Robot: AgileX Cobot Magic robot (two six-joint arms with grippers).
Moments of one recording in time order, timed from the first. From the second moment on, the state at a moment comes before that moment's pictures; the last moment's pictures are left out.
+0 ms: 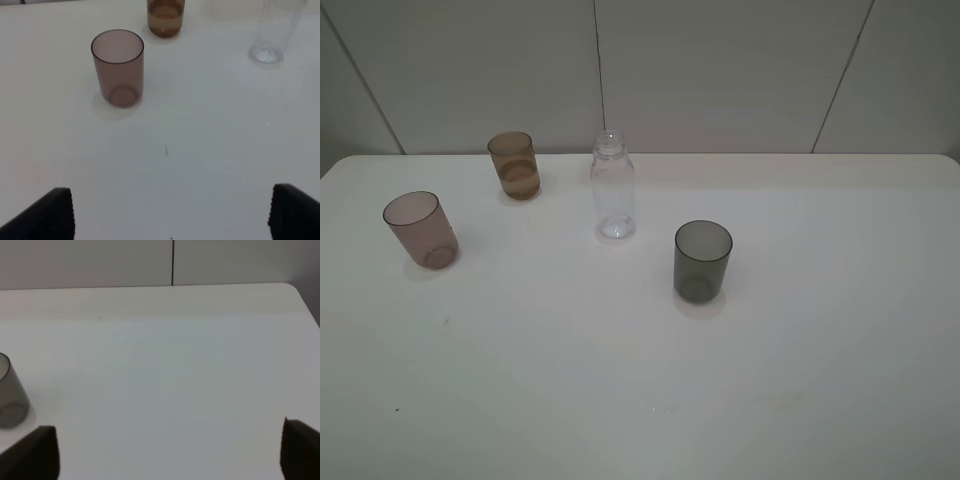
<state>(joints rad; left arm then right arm) -0.18 -0.01 -0.50 -0.02 1.07 -0.04 -0.10 0.01 -0.52 0.00 1.06 -0.01</state>
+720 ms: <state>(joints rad) -0.04 -0.01 -0.50 -0.02 1.06 -0.04 -0.10 0.01 -0.52 0.00 1.06 -0.01</state>
